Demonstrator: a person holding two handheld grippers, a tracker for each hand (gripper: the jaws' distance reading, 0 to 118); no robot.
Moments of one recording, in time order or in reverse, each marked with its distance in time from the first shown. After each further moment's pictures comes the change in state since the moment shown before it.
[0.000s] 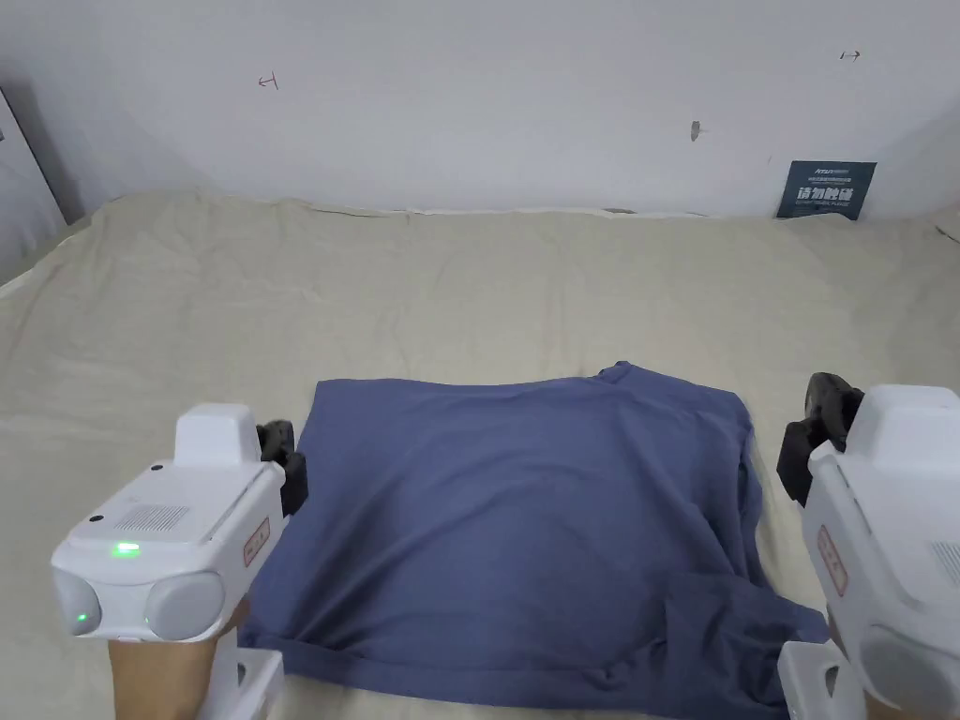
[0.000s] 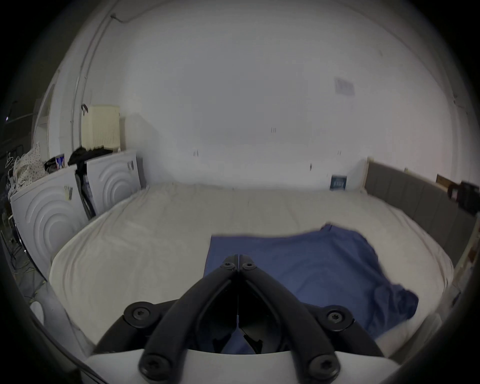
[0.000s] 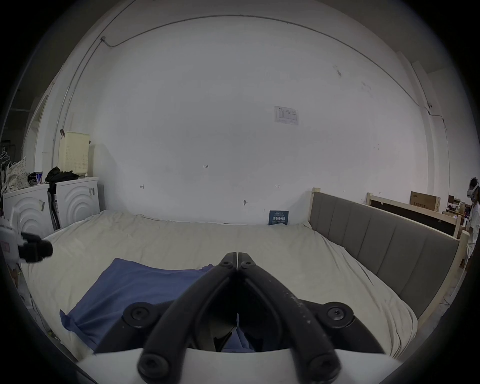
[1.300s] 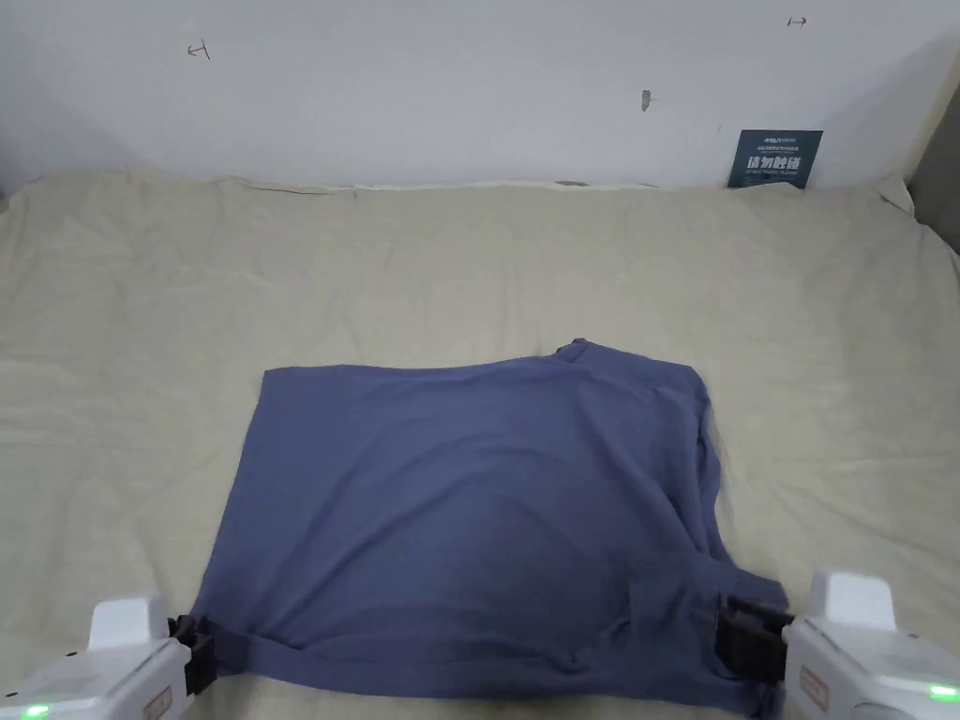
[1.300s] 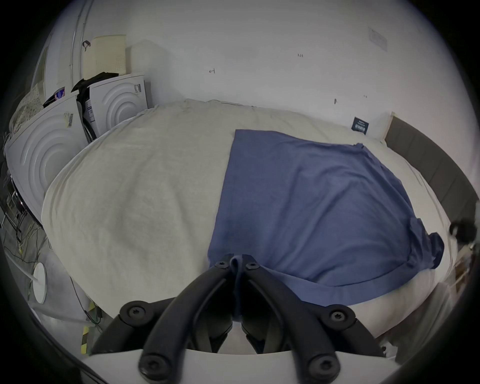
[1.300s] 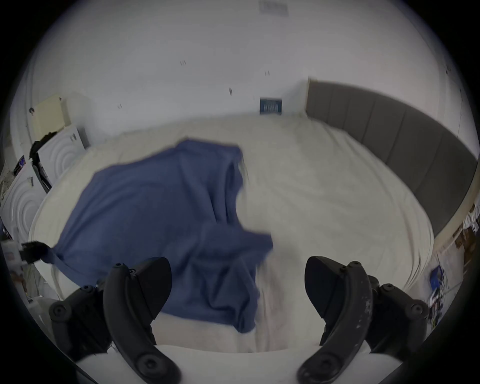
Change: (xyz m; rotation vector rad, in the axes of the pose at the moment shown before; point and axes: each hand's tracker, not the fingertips) left arm -0.047 -0.107 -0.033 -0.338 0.018 0.098; right arm 0.046 -0.169 -0.031 -0.661 0.004 -0.101
